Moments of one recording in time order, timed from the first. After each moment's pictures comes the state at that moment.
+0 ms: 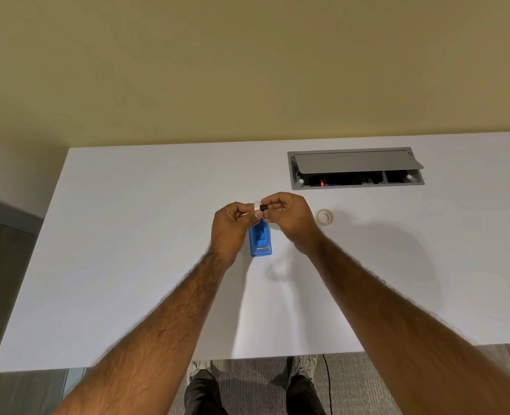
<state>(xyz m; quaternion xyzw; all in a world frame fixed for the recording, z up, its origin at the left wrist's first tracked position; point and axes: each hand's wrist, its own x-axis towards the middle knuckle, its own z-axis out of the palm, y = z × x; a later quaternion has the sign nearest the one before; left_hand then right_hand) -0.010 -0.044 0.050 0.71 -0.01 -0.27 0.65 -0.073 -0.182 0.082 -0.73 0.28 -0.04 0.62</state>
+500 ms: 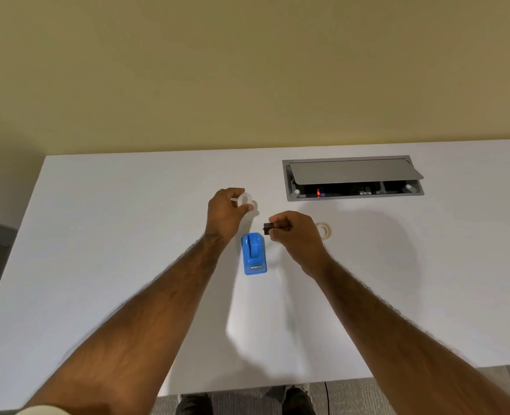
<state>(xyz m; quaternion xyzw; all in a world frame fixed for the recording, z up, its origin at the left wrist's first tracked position) 0.065 -0.089 0.021 0.84 -0.10 -0.20 0.50 -0.072 -0.202 0.059 -0.76 0.36 -0.02 0.55</state>
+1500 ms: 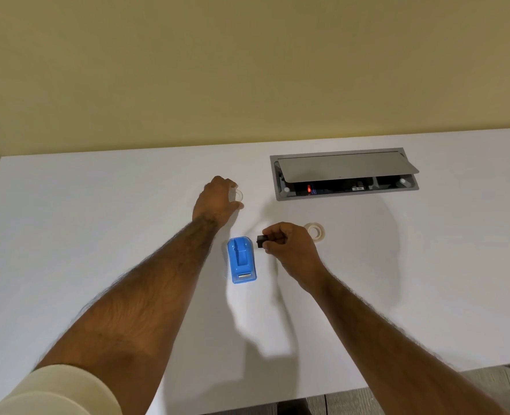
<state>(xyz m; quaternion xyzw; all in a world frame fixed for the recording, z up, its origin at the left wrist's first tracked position) 0.119 -0.125 -0.043 0.91 -0.24 -0.20 0.27 -0.081 -0.211 0.034 -0.73 0.38 0.01 0.57</state>
